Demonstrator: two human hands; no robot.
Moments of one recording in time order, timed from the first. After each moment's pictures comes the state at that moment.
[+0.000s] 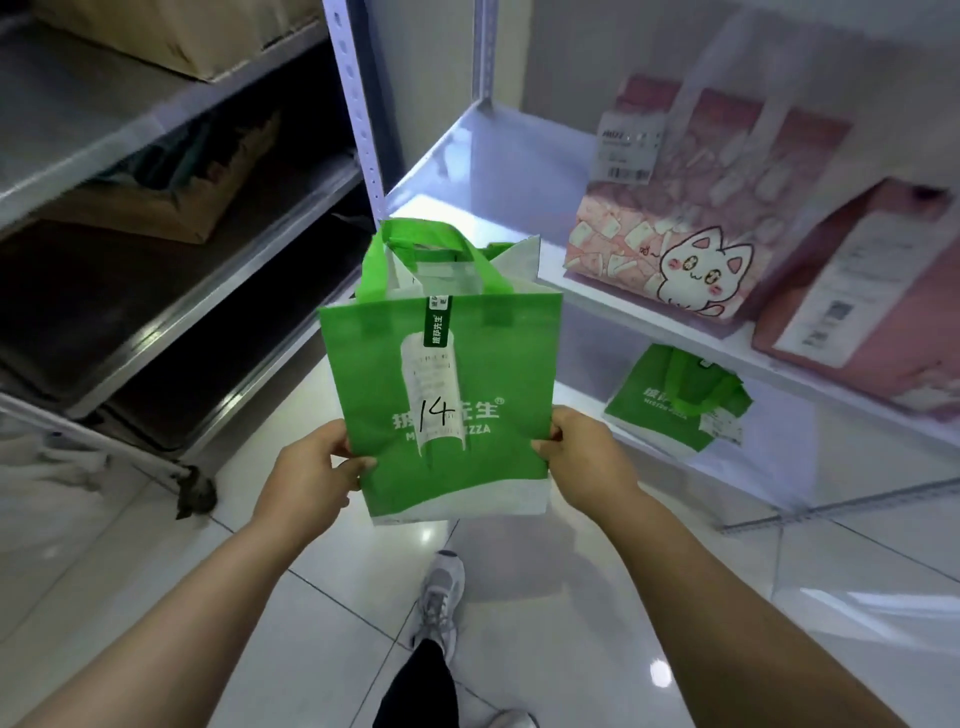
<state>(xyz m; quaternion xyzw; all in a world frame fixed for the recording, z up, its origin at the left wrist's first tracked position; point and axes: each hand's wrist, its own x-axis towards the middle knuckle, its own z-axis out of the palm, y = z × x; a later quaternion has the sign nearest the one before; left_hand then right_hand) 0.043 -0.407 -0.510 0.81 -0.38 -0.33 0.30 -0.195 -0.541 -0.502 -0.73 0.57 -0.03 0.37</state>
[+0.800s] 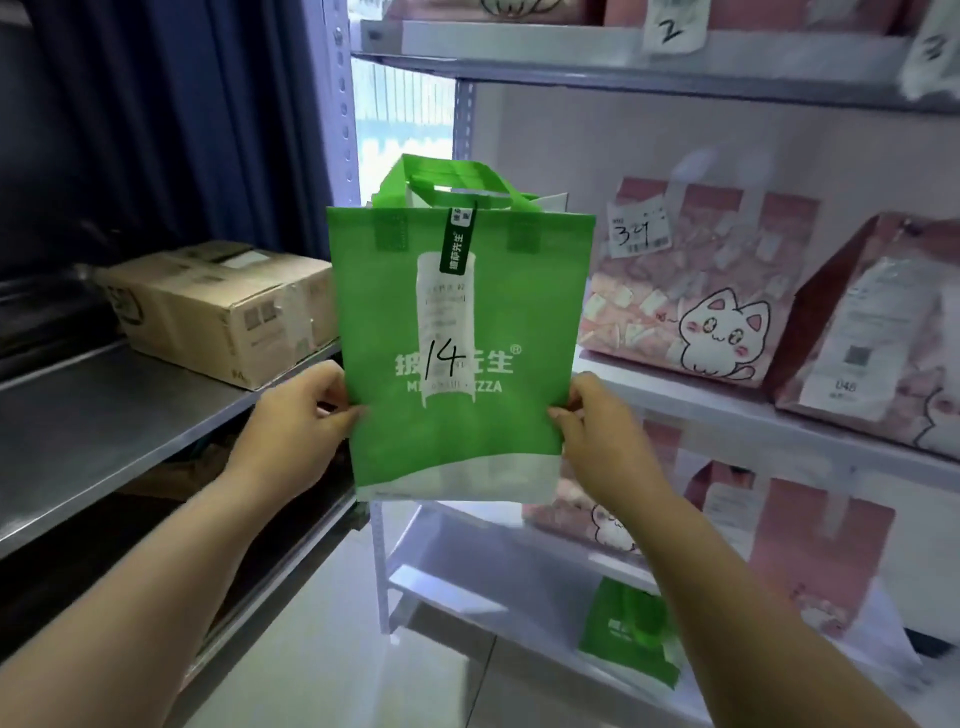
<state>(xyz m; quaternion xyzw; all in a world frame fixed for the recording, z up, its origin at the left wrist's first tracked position) 0.094 -0.507 -0.196 0.70 -0.53 -0.11 0.46 -0.163 -0.603 -0.196 -0.77 0.50 -0.33 0.21</state>
